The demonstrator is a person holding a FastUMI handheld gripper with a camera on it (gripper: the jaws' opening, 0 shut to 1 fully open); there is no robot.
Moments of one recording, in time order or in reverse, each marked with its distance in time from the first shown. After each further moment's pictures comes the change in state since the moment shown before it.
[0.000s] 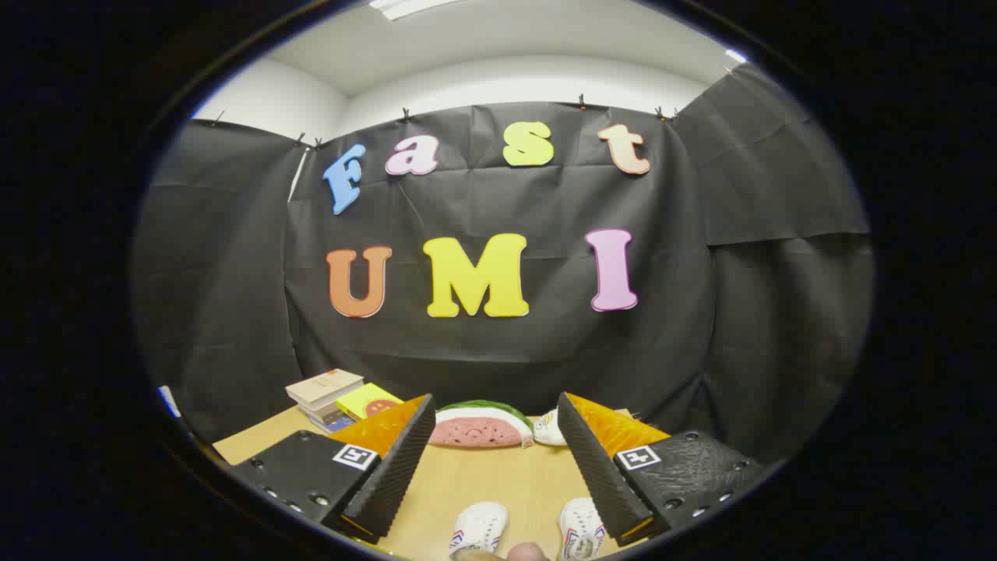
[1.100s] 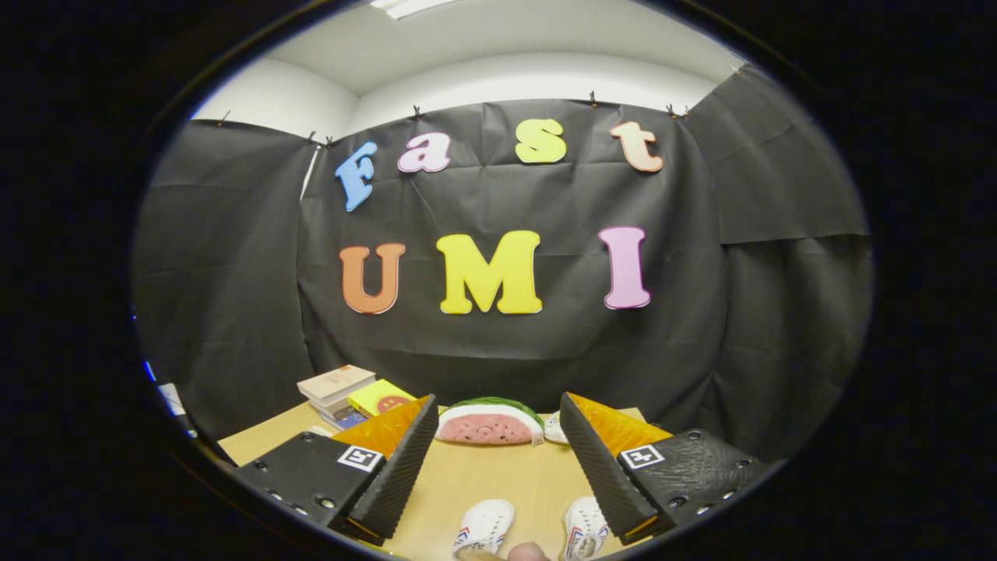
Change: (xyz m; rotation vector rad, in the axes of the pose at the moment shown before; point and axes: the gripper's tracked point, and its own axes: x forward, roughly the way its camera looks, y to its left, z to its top) arm 0.000 0.004 -0.007 0.000 0.032 0.029
